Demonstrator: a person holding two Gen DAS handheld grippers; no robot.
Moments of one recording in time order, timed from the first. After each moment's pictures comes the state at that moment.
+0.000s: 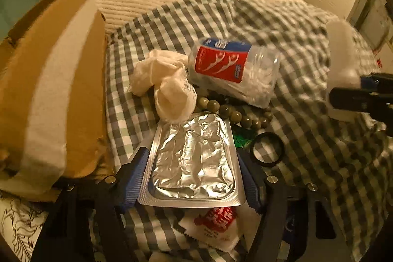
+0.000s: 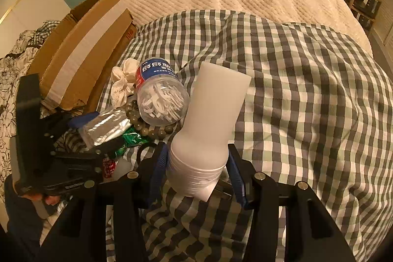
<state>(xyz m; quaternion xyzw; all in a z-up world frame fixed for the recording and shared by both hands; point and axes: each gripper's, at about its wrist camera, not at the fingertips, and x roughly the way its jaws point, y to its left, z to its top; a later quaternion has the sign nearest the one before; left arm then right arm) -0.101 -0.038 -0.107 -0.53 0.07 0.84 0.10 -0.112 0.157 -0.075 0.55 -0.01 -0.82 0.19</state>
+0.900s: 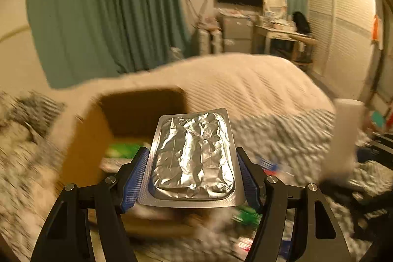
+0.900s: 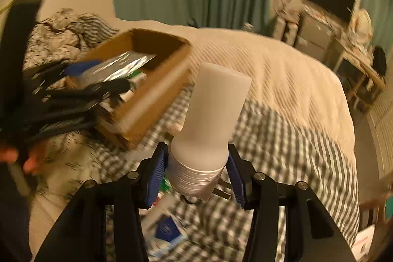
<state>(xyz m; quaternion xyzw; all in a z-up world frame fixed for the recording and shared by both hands) -0.095 -0.119 0.051 -0.32 0.05 0.95 -0.01 -0.057 0.051 0.050 0.39 0.13 -0.88 0.24</state>
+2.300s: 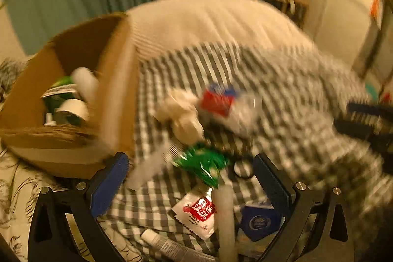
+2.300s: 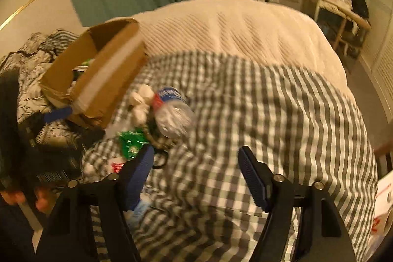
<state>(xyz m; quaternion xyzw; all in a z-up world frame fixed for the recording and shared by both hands) -0.075 -0.021 -0.058 -0.46 0.06 0.88 0.04 -0.071 0.160 -0.007 0.47 0.02 -0.87 0.16</state>
